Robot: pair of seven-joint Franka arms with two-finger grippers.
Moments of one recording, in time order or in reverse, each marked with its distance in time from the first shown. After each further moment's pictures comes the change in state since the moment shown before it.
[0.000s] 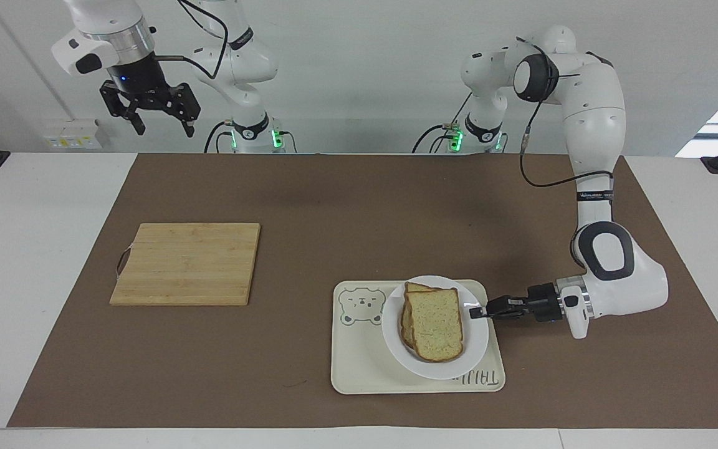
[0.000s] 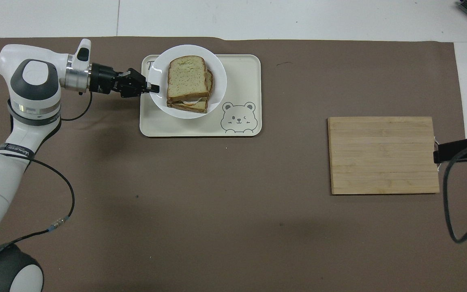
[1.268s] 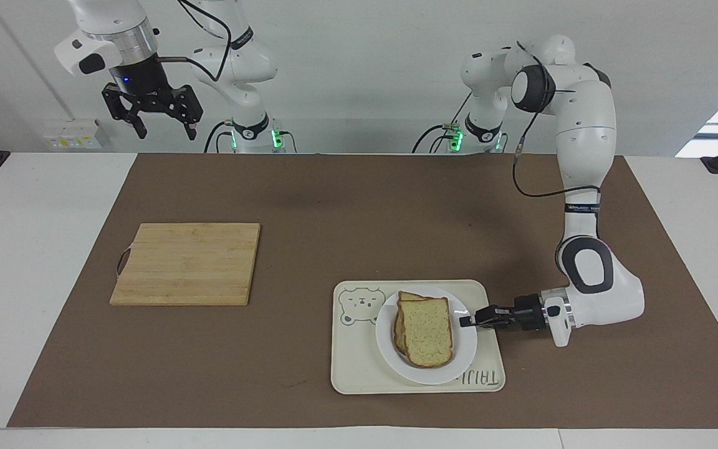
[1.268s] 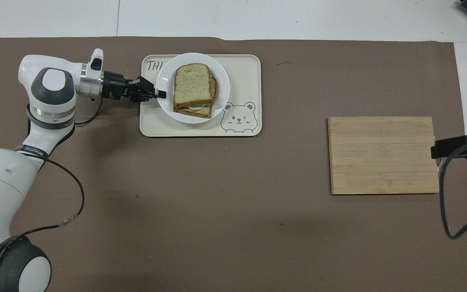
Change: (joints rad) left arm -0.002 0.057 -0.015 0.000 0.000 0.051 0.067; right arm 0.000 -0.003 -0.005 -0.011 0.000 0.042 -0.003
